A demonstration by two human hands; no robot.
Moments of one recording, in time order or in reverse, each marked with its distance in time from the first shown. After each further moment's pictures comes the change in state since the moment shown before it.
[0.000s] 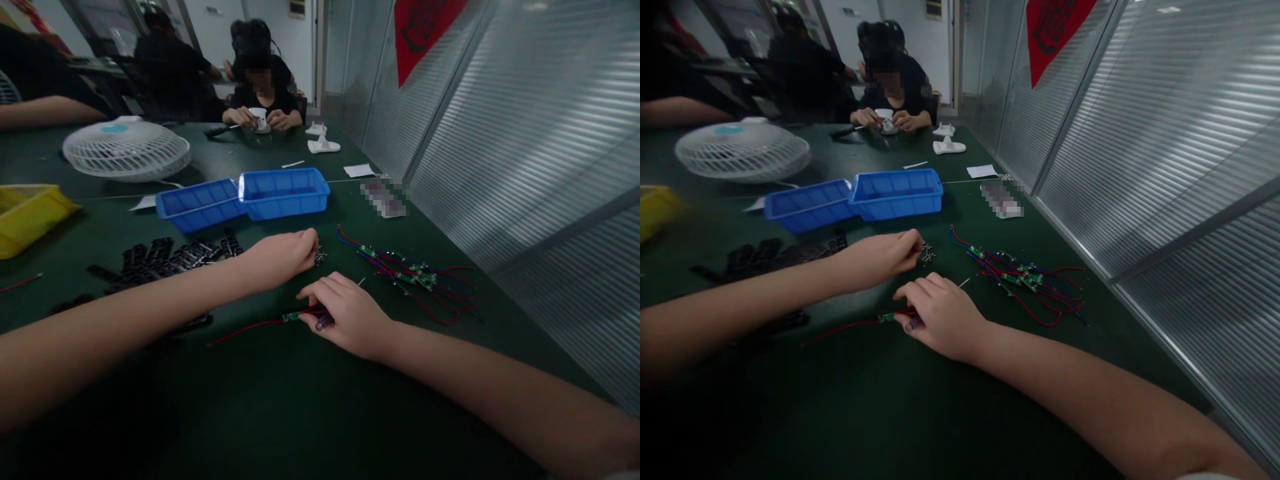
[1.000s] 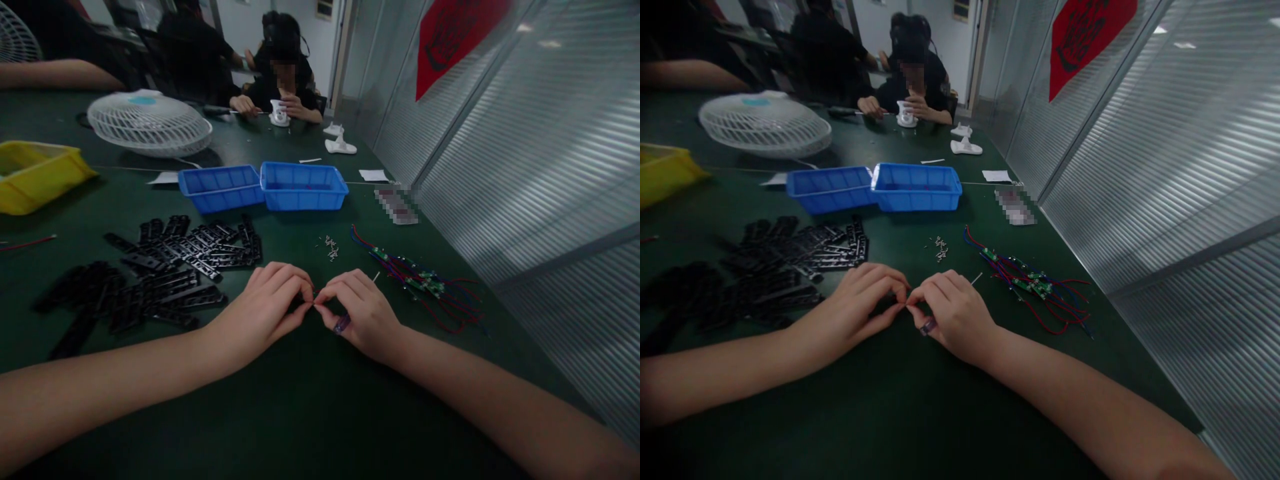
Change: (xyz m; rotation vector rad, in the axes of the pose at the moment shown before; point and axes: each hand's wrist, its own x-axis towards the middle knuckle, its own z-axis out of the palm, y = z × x) left_hand -0.100 0.037 0.014 -0.427 0.221 -0.069; right_hand -0.001 -0.005 0.010 -0.116 0.186 -0.133
